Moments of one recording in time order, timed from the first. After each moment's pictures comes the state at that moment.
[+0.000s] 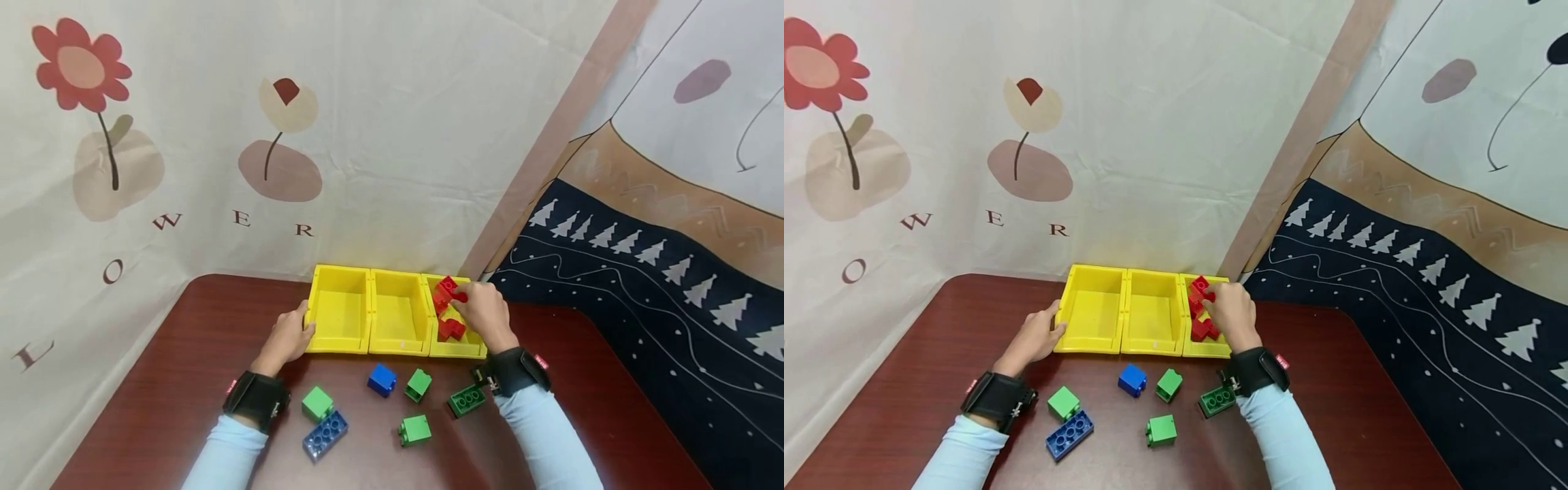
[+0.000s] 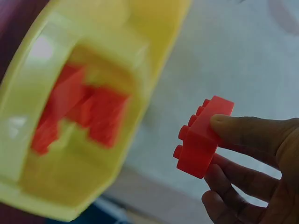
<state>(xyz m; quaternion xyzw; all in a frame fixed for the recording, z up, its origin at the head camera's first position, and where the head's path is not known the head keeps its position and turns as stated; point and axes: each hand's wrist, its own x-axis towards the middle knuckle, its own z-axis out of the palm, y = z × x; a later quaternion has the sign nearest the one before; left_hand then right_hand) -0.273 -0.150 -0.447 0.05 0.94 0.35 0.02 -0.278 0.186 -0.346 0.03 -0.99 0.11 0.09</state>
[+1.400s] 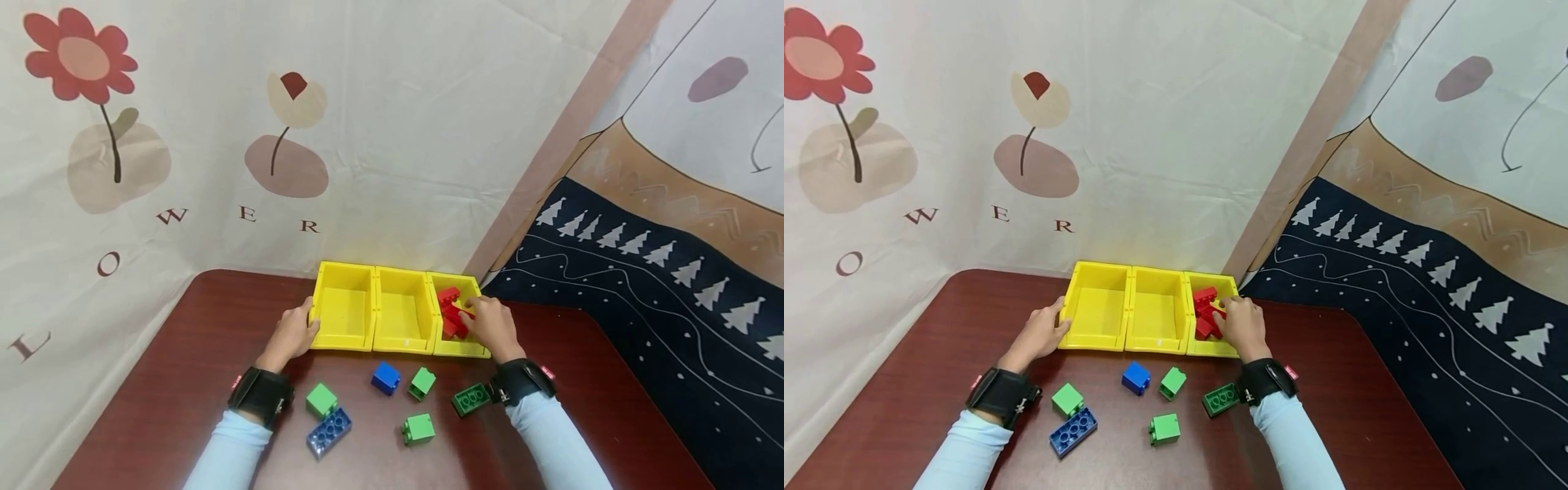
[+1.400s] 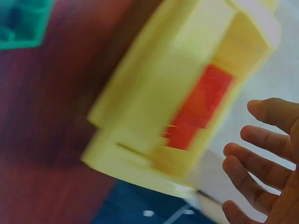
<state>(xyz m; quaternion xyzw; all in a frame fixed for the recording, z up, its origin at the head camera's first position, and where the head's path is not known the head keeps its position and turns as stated) -0.273 -0.150 -0.448 0.05 0.93 0.36 0.02 -0.292 0.219 -0.397 0.06 -0.99 0.06 0.12</state>
